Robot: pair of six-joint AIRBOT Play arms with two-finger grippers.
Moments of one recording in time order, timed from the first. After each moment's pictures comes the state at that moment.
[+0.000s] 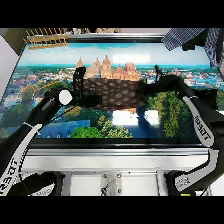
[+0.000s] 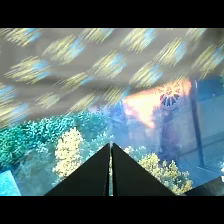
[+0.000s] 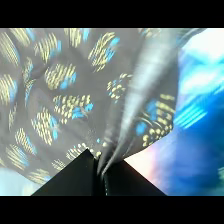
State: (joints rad) left arm -0.41 -1.28 1.11 1.23 -0.81 -1.69; right arm 0.00 -1.75 1.44 2.36 -0.91 -1.78
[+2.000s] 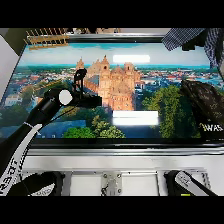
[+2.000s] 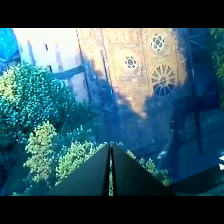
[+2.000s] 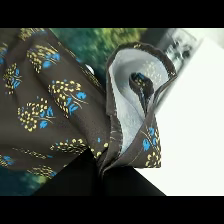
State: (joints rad) left arm -0.42 -1.28 1.11 1.23 -0.87 -1.70; right arm -0.68 -1.13 1.30 1.23 -1.35 -1.24
